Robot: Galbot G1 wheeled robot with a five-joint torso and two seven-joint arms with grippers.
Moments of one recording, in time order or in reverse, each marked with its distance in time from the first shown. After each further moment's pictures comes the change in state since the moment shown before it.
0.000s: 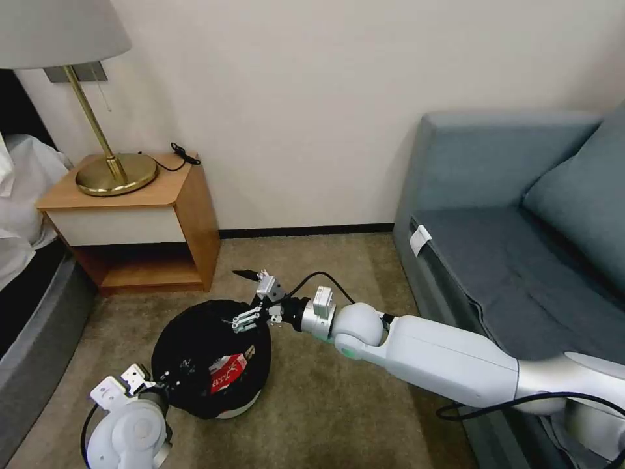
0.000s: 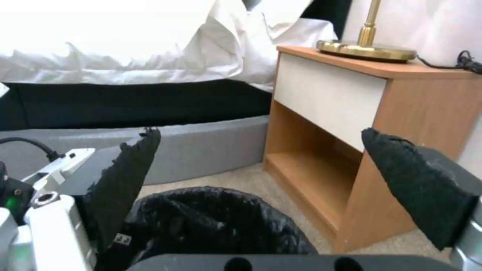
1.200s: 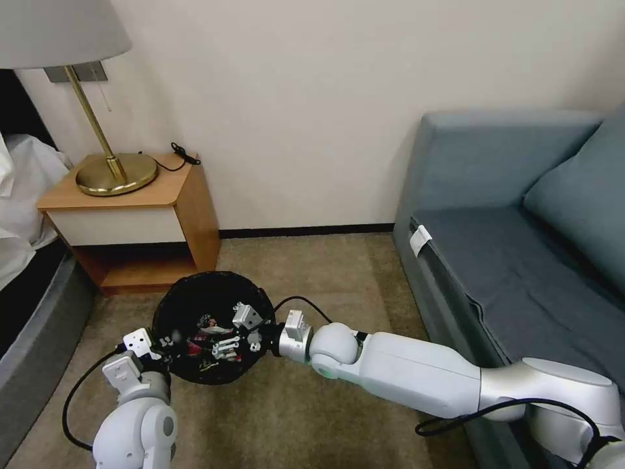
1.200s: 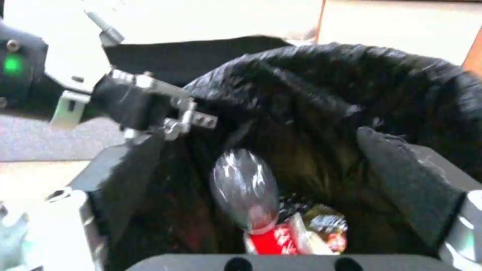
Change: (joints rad) left arm 0.012 0.000 0.062 -0.072 0.505 -0.119 0.352; right arm -0.032 0.130 -0.072 -0.121 -0.020 -0.038 -0.020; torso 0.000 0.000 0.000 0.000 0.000
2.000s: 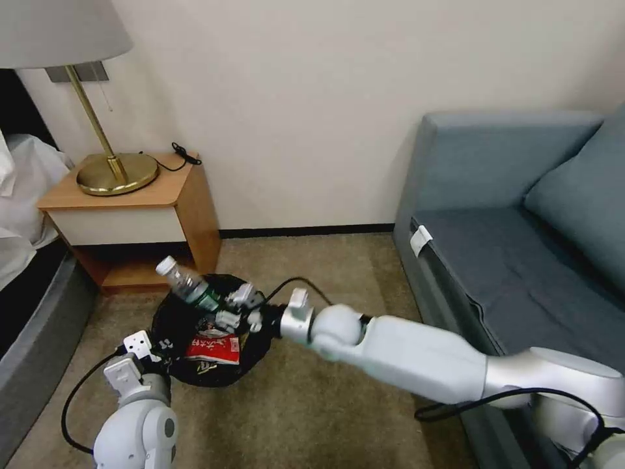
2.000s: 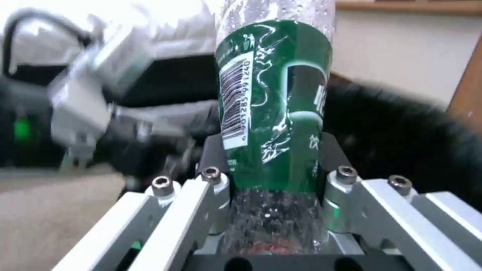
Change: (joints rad) left arm -0.005 0.000 0.003 0.015 0.035 -0.004 0.016; right arm 0.017 0.017 0.002 0.007 0.048 -0.030 0.001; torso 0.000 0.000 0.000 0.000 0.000
